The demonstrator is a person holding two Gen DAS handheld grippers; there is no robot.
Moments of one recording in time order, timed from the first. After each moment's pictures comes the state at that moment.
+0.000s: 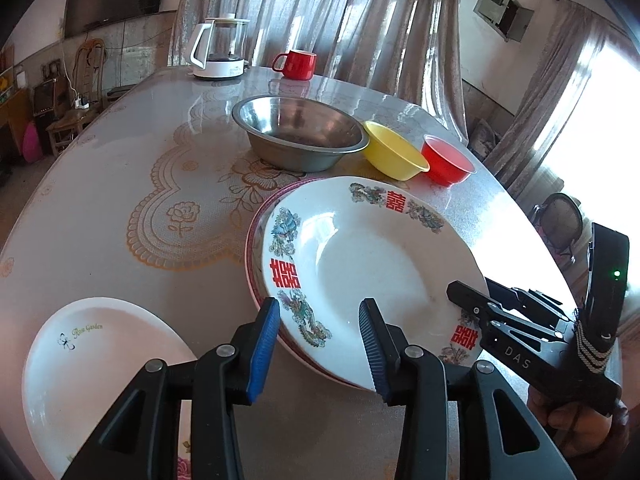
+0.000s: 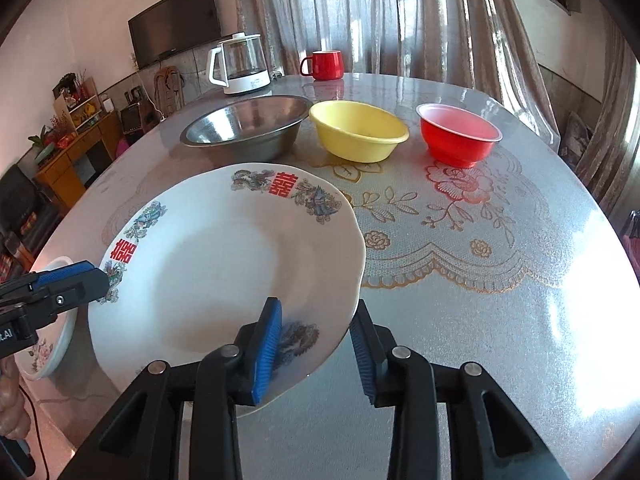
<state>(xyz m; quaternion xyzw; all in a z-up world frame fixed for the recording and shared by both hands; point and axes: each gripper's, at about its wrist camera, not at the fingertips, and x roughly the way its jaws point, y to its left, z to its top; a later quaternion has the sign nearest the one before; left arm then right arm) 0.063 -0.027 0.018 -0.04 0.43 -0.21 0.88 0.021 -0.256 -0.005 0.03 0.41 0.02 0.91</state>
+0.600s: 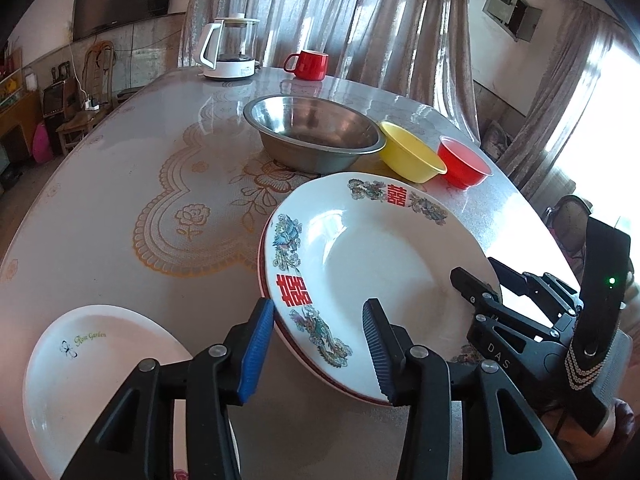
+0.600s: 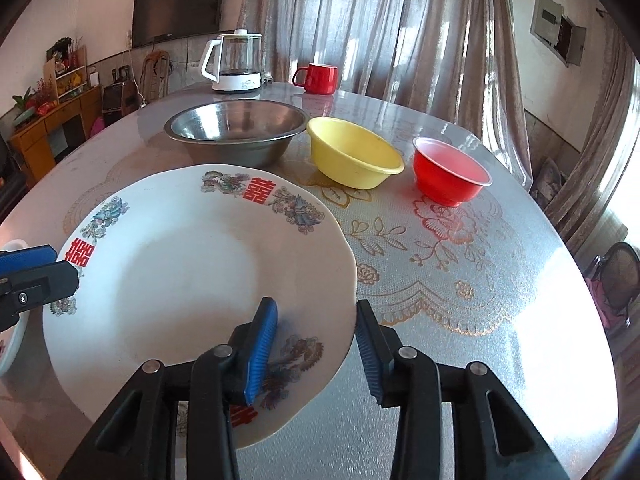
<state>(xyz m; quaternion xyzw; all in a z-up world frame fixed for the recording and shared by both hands) 0.073 -0.029 0.006 -0.04 0.43 -0.19 0.88 0.040 -0.231 -0.008 -0.07 0.38 -0.04 0.92</state>
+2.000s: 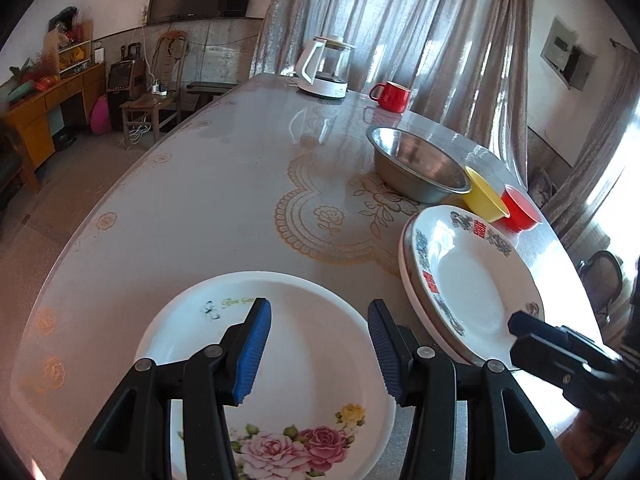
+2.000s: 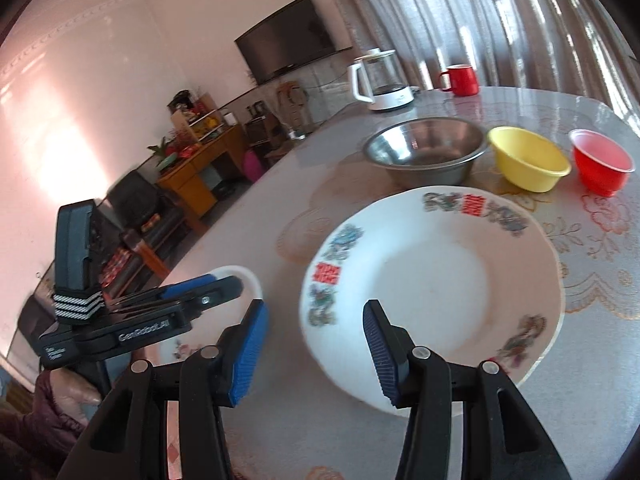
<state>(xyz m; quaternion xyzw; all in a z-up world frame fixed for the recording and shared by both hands) 0.047 0.073 0.013 -0.10 0.41 -0.08 0.90 0.006 -0.175 0.027 0.11 0.37 0.27 0.88</state>
